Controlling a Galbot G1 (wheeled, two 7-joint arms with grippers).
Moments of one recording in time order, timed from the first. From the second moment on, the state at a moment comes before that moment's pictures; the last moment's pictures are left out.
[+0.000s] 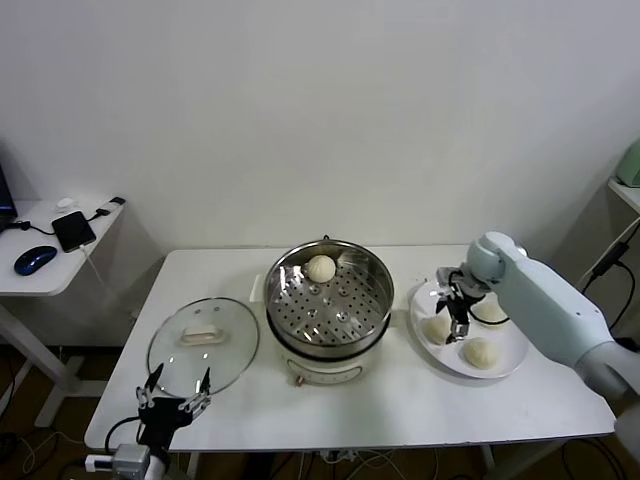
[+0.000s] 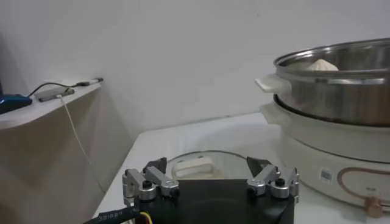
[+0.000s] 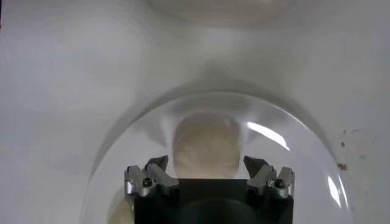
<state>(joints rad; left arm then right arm) 1.70 -1.57 -0.74 -2.09 0.08 0.16 0.16 -0.14 0.96 -0.46 0.92 -0.39 -0.13 -1.31</state>
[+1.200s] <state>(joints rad) 1.67 -1.58 -0.73 -2.09 0.10 0.16 0.15 0.15 0.85 -0.68 1.09 -0.14 -0.25 -1.38</state>
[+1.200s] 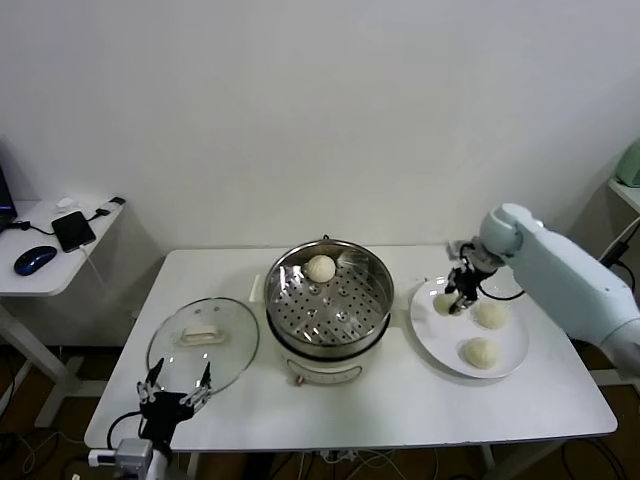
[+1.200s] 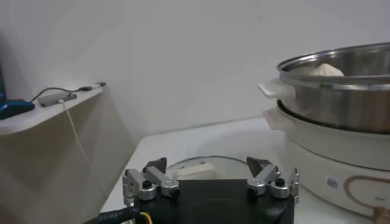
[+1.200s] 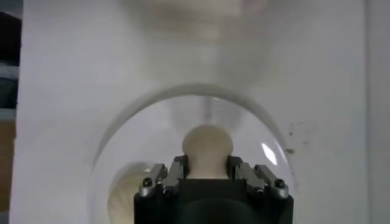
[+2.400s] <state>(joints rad) 1.64 -1.57 -0.74 -2.13 0.06 0.22 0.16 0.47 1.48 -1.17 0.91 0.28 -0.60 -1.28</state>
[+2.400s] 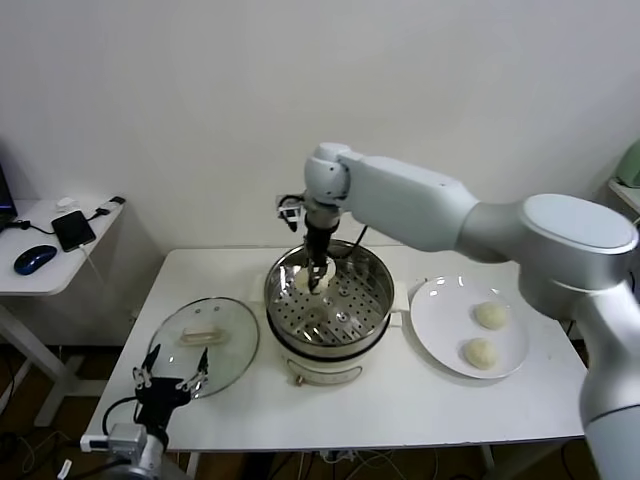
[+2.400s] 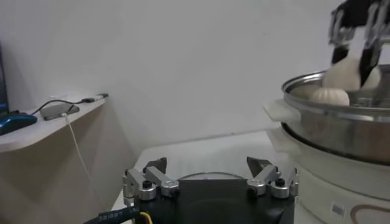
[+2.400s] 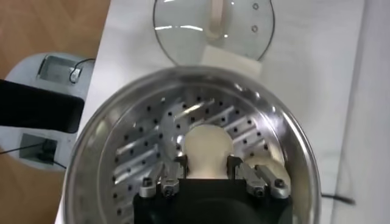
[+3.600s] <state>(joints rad) 1.65 -1.58 -0.73 -2.15 0.03 0.24 0.18 0.52 1.17 -1.09 1.18 0.23 -0.62 -1.29</state>
